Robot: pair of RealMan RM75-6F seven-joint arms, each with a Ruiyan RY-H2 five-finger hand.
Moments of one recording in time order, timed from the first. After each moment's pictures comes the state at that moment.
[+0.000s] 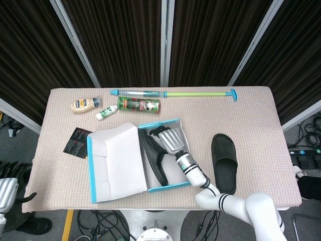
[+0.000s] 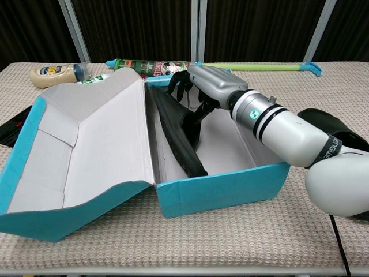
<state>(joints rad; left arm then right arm) 0.00 -1.17 0.03 -1.46 1.50 1.46 -0.08 0.91 -2.01 0.23 -0.91 -1.29 0.96 0.00</state>
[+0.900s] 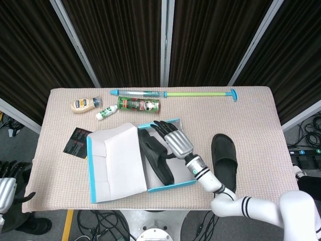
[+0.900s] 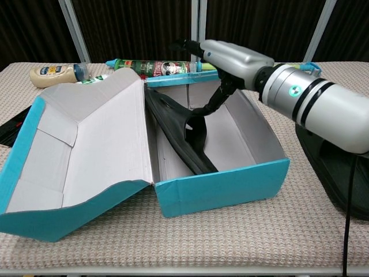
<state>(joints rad) 0.01 -1.15 0.03 -1.48 1.52 1.48 -0.07 0.82 -1.69 0.24 -1.40 -1.28 0.98 -0.13</state>
